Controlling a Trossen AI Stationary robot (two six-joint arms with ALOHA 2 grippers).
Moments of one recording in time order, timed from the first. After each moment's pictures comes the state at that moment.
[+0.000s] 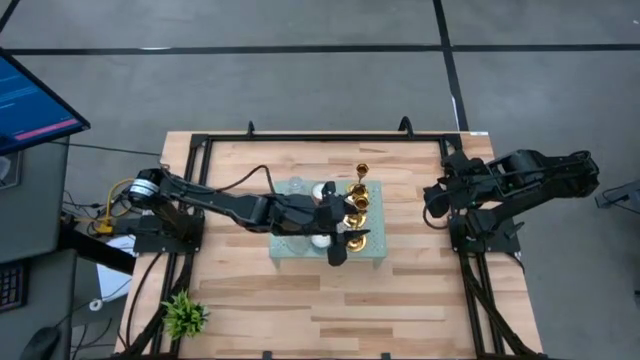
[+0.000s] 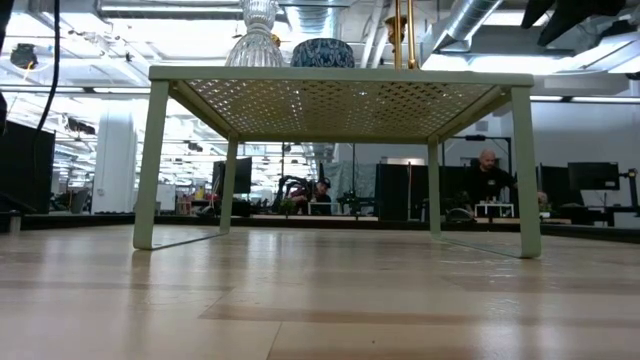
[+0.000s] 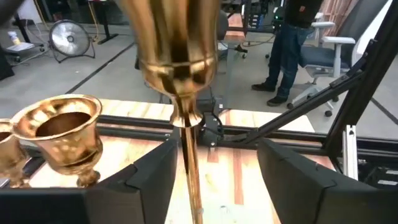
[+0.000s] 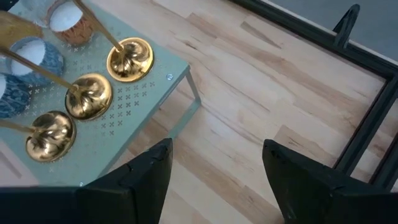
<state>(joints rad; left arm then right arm) -0.25 1.67 1.44 0.06 -0.33 -0.03 0.27 0.99 1.33 -1.51 0.55 1.10</state>
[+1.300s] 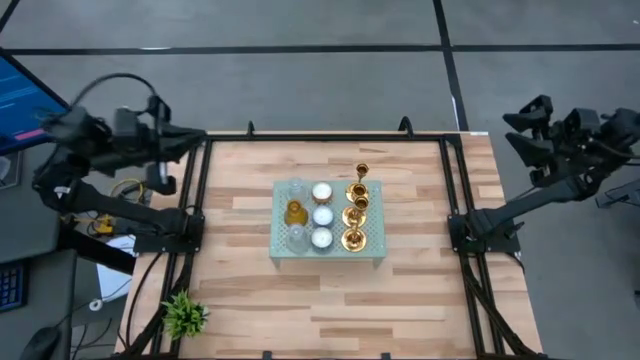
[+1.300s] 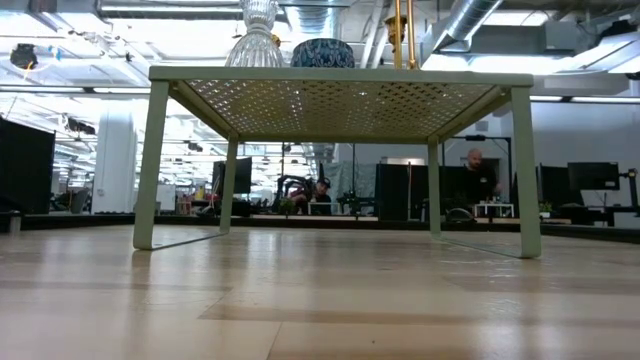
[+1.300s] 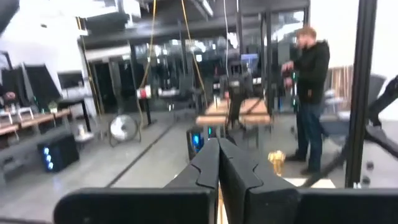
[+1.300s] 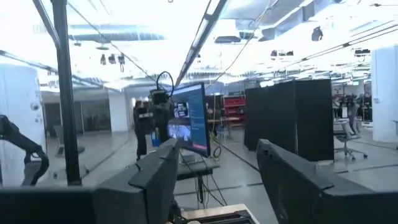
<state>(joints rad) -0.09 0.80 1.44 -0.50 -0.26 0.18 0.34 0.38 1.25 -0.50 0.47 -0.11</state>
